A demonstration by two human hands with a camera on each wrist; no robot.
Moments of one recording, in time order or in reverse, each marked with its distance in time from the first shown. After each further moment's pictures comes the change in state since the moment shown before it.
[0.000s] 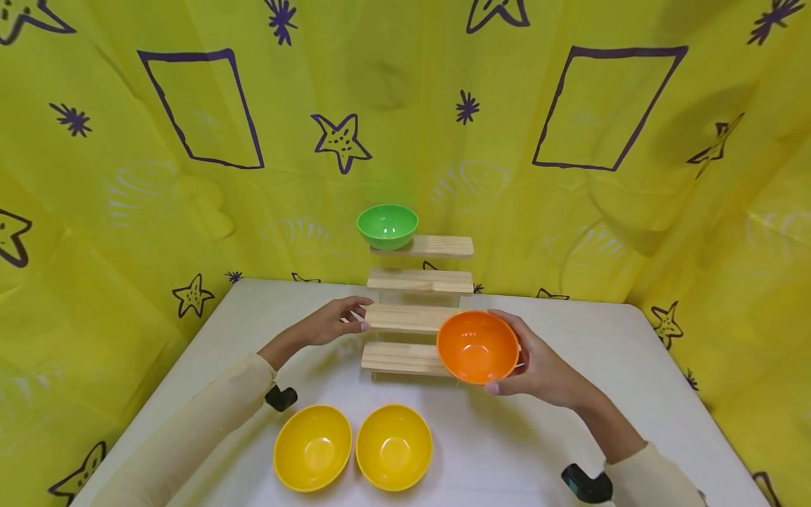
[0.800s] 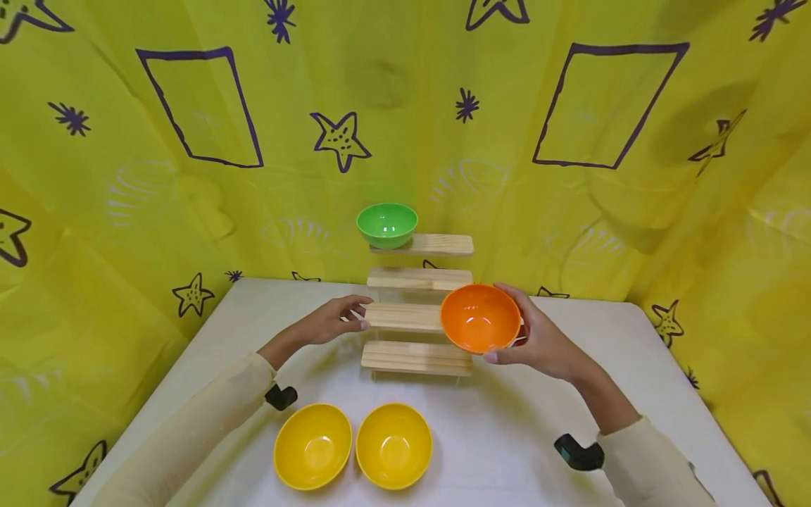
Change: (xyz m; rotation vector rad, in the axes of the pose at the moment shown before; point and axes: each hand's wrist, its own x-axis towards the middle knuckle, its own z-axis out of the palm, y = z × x) left_hand -0.001 0.002 -0.001 0.013 0.002 -0.003; right_hand 0.021 -0.015 -0.016 -0.095 0.087 0.025
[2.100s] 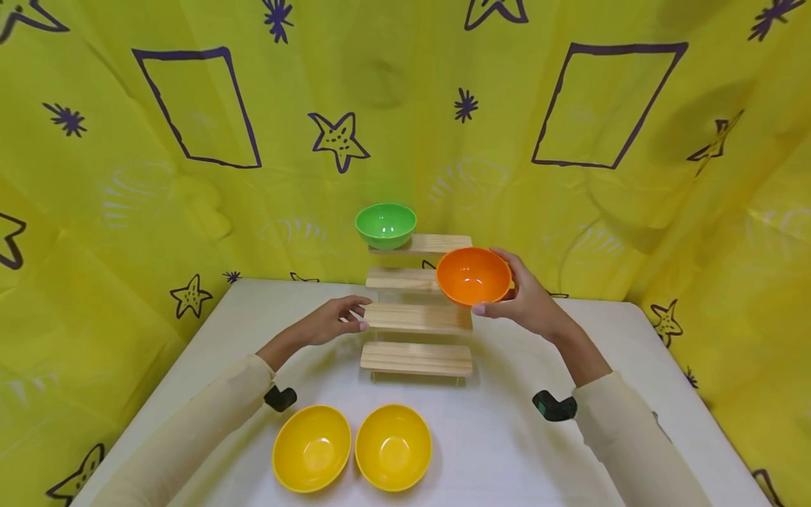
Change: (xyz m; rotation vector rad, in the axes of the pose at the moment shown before) left_hand 0.001 -0.003 -0.001 -0.028 0.006 0.010; right_hand 0.052 -0.006 -0.017 -0.013 0.086 0.068
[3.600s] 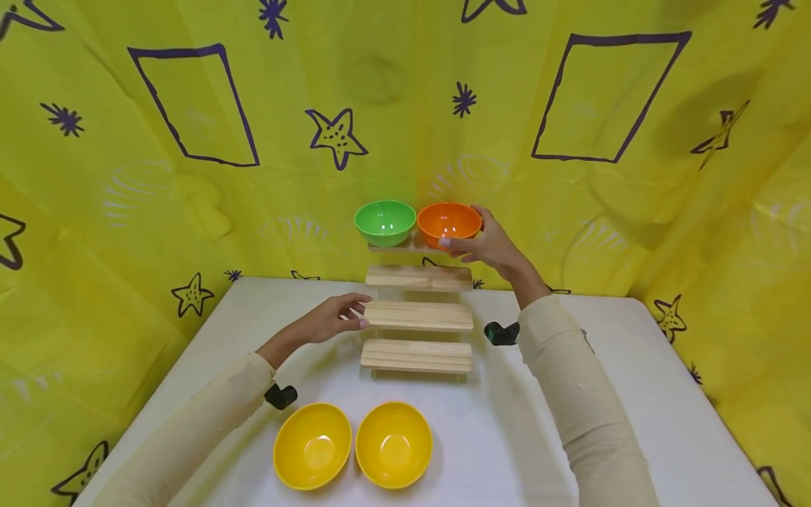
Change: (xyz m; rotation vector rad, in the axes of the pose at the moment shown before) left_hand 0.000 0.003 0.001 0.002 0.002 -0.011; right_hand 0.102 -0.009 -0.001 0.025 0.055 0.158
